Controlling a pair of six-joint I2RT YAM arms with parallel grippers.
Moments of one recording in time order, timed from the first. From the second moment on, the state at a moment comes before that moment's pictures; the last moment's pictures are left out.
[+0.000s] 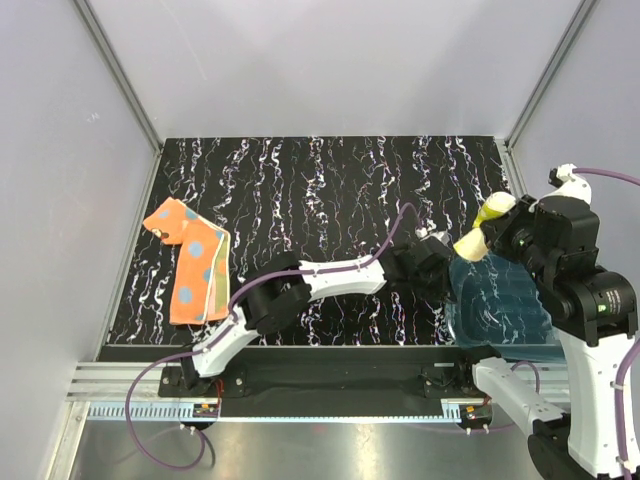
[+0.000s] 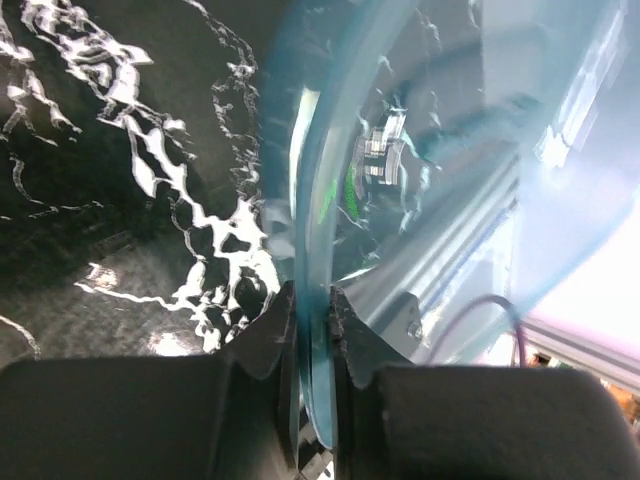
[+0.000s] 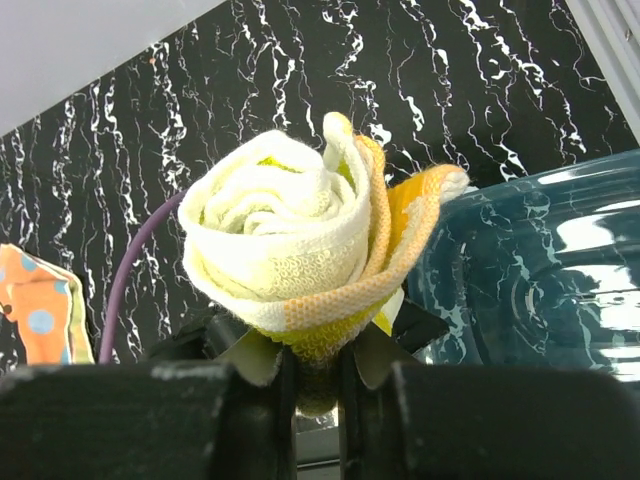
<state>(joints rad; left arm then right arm) -1.17 2.32 1.85 -0.22 0.18 -1.05 0.21 0.86 1.52 -1.16 0.23 0.54</state>
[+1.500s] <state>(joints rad) -0.75 1.66 1.13 -0.55 0.32 -0.62 0.43 1.54 0.70 -0.01 -0.70 0.61</state>
